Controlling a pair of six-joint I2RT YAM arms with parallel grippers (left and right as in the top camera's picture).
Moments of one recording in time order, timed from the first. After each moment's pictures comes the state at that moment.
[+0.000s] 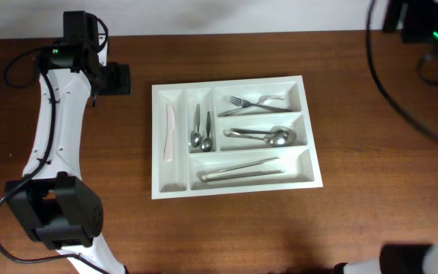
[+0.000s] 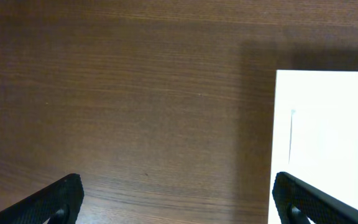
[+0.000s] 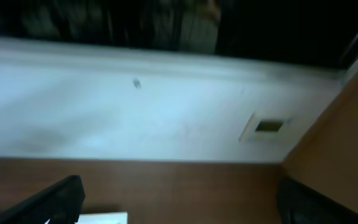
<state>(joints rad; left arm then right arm) 0.03 1.96 1.92 -1.09 -0.13 0.00 -0.03 1.62 2.44 -1.12 0.09 -0.13</state>
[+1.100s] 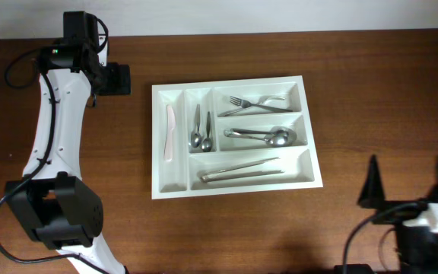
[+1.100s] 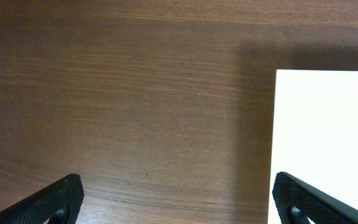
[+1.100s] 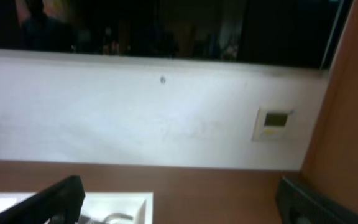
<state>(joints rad) 0.03 1.96 1.92 -1.10 -0.13 0.00 0.01 0.28 0.85 -0.48 0.05 -0.08</state>
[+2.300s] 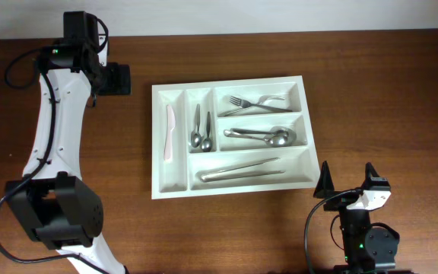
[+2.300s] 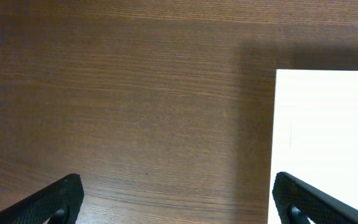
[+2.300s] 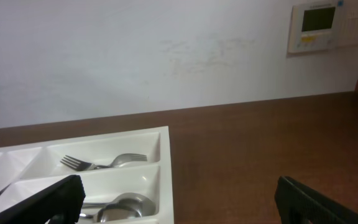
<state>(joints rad) 0.03 1.96 1.92 -1.10 -0.13 0.00 0.01 0.02 0.01 0.01 0.04 0.10</state>
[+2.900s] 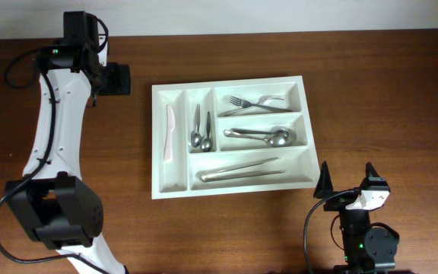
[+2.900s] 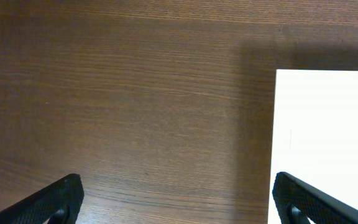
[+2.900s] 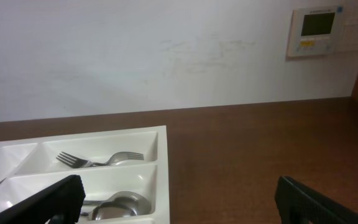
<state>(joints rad) 0.03 1.96 1.92 -1.10 -0.13 0.00 0.01 0.02 0.01 0.01 0.04 0.07</state>
